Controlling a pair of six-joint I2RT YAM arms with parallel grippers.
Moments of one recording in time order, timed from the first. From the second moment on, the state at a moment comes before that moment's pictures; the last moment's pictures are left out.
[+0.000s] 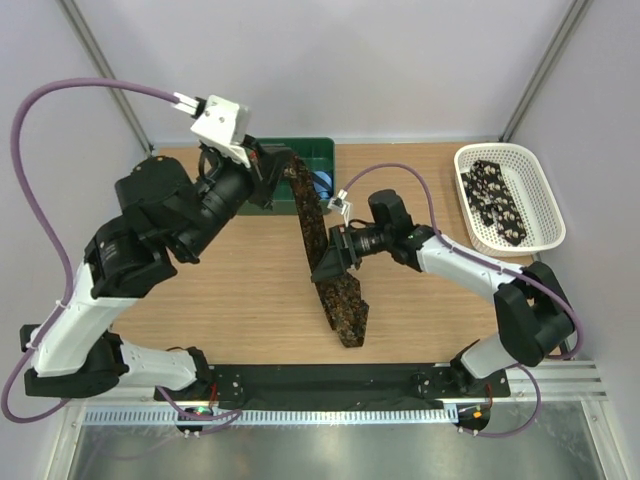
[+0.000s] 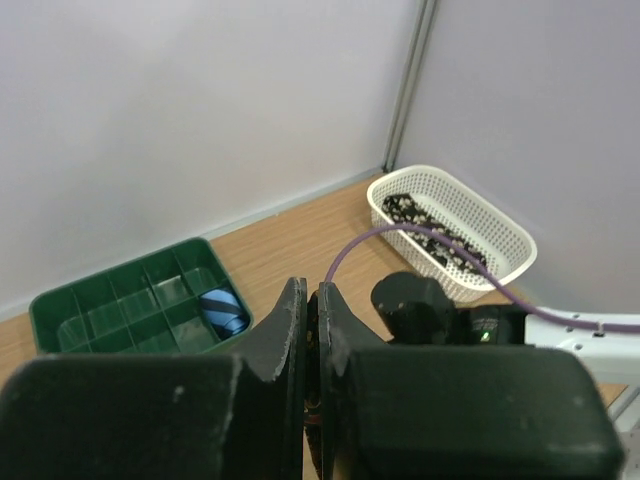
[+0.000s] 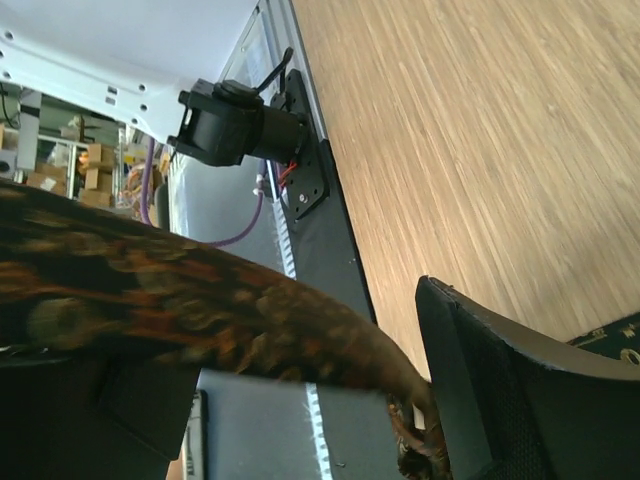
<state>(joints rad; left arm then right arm) -1.12 1.23 1.93 -0.63 -0.52 -0.04 0.59 1.49 0.95 -0.03 -0.98 0.48</state>
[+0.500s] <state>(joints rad) -1.11 1.26 2.15 -0.58 -0.60 0.05 0.67 1.53 0.74 0.15 -0.94 0.44</state>
